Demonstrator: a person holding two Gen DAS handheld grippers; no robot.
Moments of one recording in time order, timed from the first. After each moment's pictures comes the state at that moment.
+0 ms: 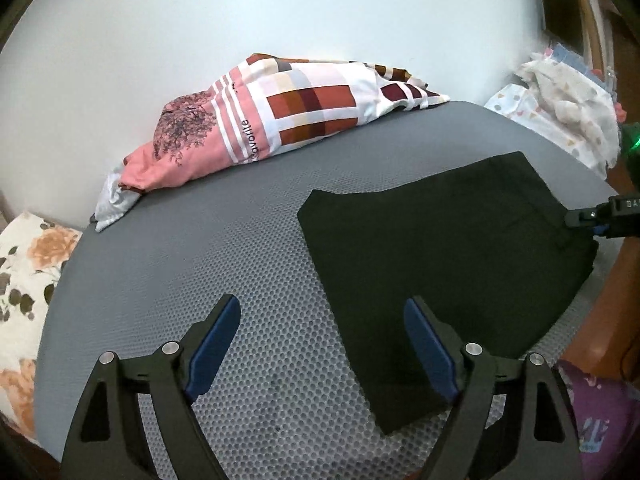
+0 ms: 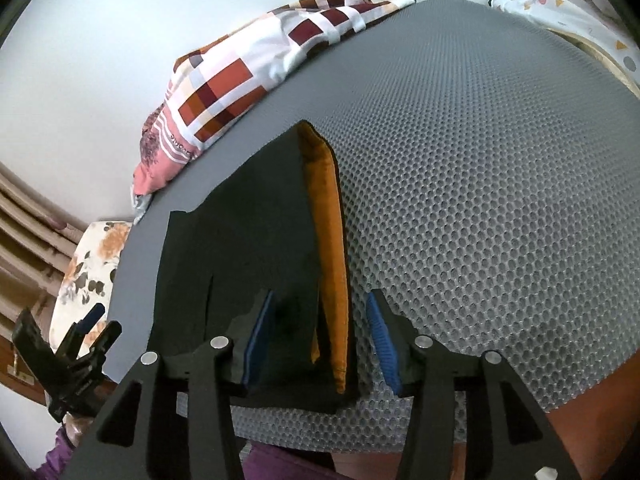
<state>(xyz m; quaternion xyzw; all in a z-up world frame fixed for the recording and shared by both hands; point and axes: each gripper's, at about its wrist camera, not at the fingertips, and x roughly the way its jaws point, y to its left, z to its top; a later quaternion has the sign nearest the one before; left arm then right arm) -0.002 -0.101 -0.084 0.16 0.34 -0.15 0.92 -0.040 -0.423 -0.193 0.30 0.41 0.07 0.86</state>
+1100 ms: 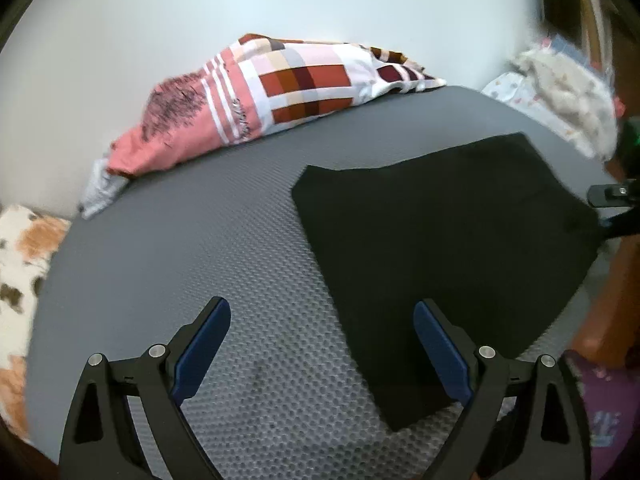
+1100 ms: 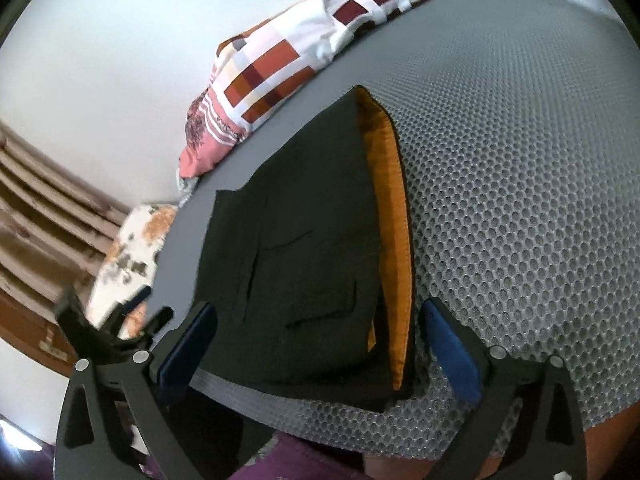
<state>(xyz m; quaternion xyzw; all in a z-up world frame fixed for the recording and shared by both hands) 0.009 -0.093 -0.102 0.14 0.37 -0.18 0.90 -0.040 -0.416 -0.207 0.37 0.39 0.17 0.82</state>
